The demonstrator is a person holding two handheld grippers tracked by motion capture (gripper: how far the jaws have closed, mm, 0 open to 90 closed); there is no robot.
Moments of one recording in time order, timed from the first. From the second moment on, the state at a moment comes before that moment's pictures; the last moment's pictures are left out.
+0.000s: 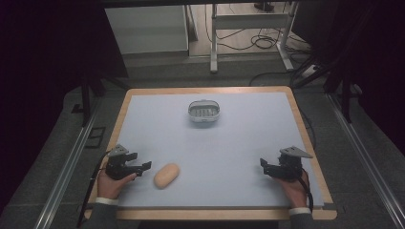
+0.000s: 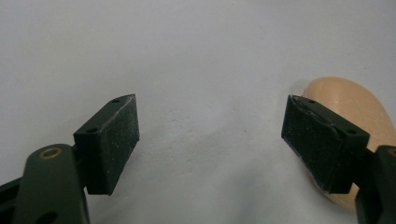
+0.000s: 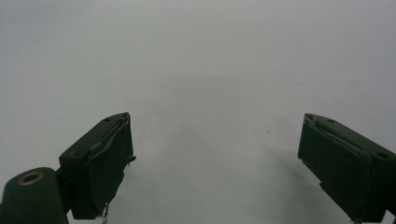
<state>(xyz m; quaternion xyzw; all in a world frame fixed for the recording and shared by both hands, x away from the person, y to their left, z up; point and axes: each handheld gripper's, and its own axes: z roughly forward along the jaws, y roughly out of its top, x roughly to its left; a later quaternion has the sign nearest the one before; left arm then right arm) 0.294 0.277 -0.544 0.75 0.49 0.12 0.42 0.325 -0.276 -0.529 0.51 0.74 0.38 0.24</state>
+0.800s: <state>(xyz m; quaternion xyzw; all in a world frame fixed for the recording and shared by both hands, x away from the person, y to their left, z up) 0.291 0.272 -0.538 0.77 0.48 0.13 0.39 0.322 -0.279 -0.528 0.50 0.73 0.40 0.23</state>
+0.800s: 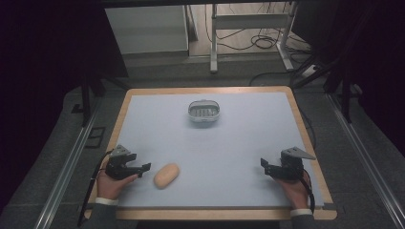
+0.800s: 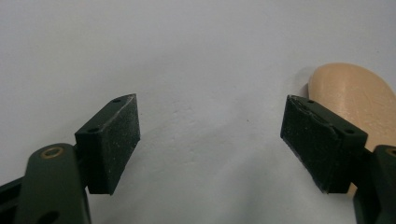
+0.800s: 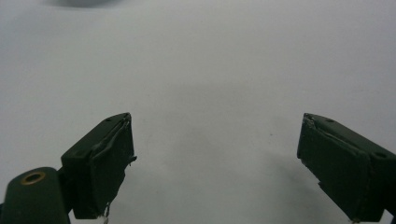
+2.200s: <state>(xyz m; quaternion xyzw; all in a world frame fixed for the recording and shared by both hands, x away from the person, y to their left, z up) 0.285 0.255 -0.494 0.80 0.48 0.13 0.33 0.321 -0.281 -0.528 0.51 0.72 0.41 0.24</state>
